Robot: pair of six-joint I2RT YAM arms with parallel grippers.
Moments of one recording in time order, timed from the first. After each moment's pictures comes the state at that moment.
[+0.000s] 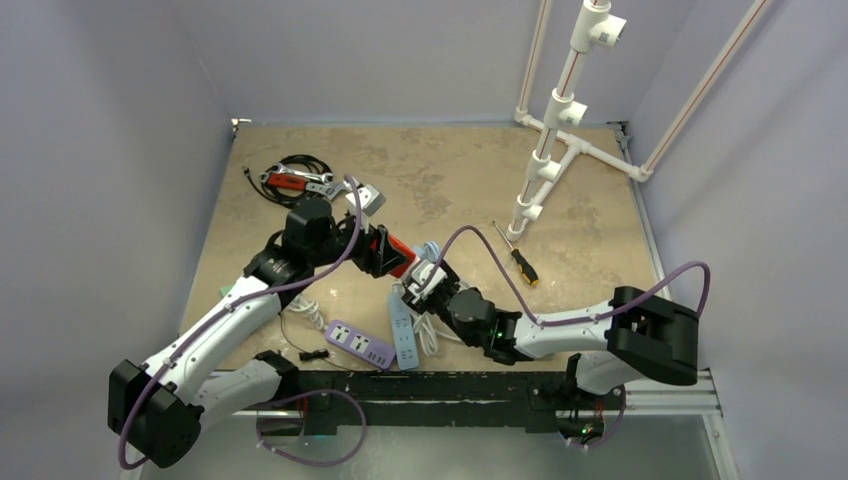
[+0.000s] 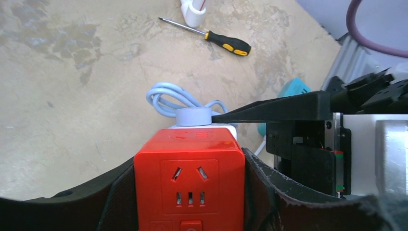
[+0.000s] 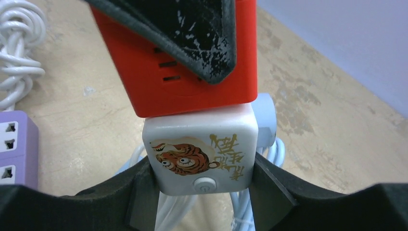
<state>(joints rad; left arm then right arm) -0.54 1.01 0.80 -0.20 0.44 -0.12 1.22 1.43 0.51 0.76 0.55 -0.18</state>
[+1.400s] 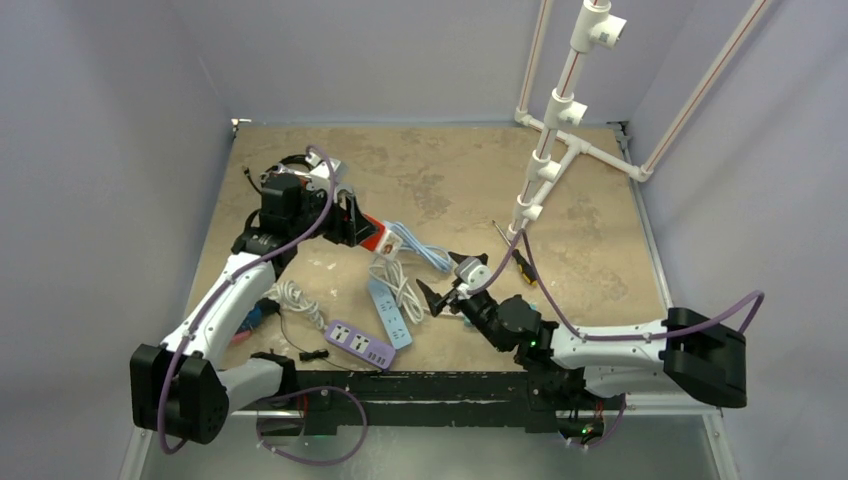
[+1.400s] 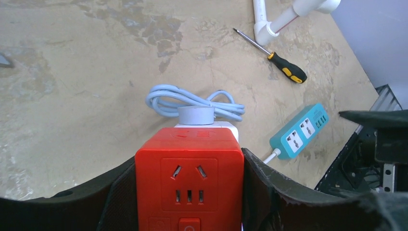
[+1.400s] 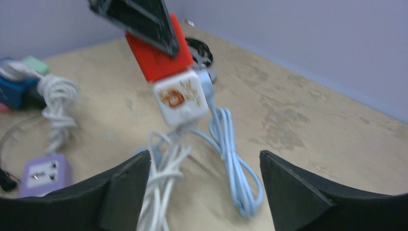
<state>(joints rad) -0.20 1.12 0.85 -0.21 0.58 -0.18 1.23 1.15 0.34 0.86 0.55 -0.12</state>
